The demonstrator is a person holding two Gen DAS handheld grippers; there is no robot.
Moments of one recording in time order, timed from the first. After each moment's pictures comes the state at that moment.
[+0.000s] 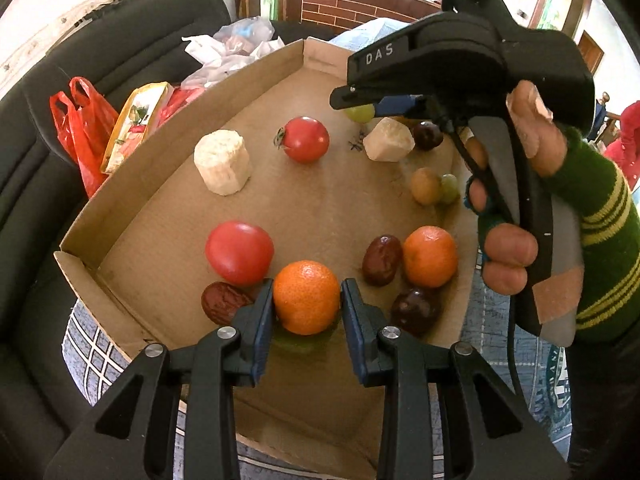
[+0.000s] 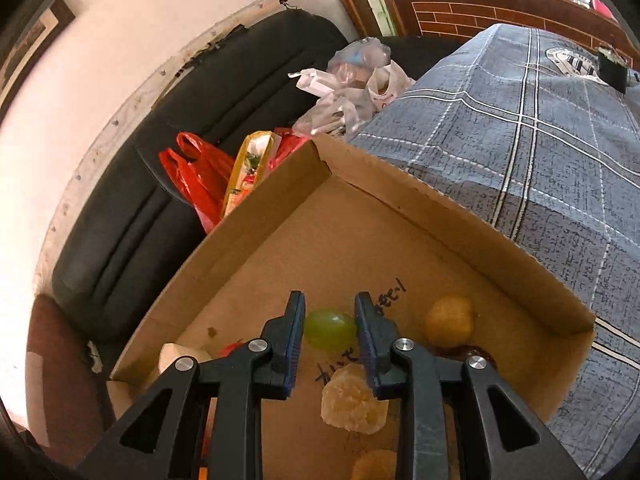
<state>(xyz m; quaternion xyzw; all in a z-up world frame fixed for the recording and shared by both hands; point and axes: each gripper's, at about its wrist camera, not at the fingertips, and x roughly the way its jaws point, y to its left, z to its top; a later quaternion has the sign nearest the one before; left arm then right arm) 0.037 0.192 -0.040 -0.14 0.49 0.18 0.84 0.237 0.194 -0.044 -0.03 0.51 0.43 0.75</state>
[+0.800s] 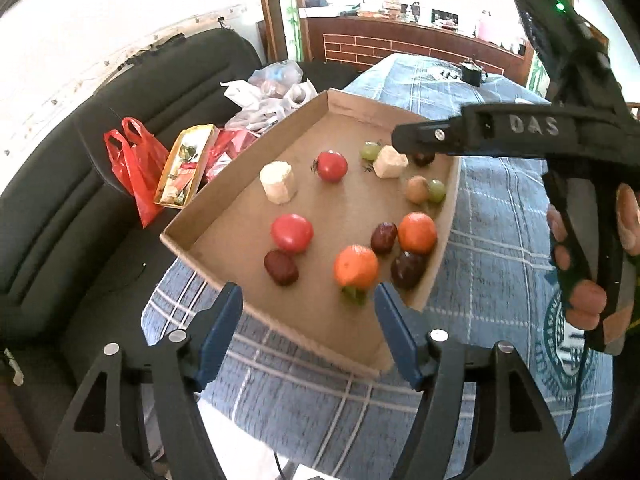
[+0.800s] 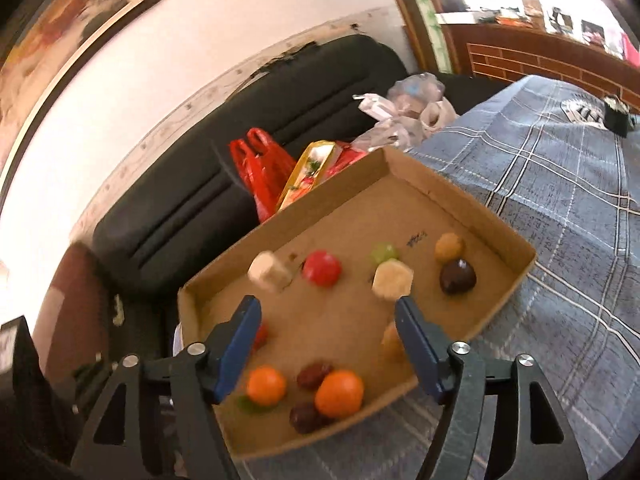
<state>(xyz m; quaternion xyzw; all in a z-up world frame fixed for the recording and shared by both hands) -0.022 0.154 0.009 -0.07 0.44 0.25 0.86 0.162 0.106 0.018 -0.05 0.44 0.53 0.73</state>
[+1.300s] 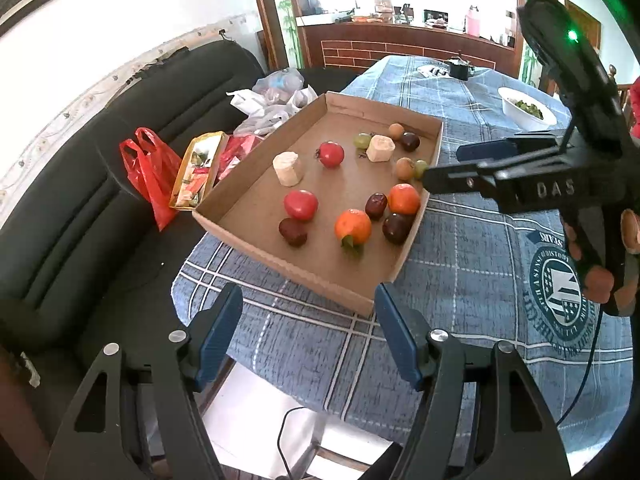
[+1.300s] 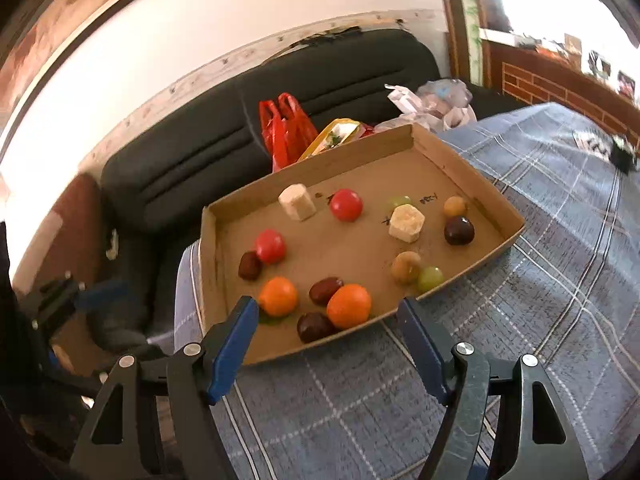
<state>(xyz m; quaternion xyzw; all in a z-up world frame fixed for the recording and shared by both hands) -0.067 0.127 0.025 -0.04 0.43 0.25 0.86 0.109 0.069 0.021 -0.15 0.40 0.56 0.71</state>
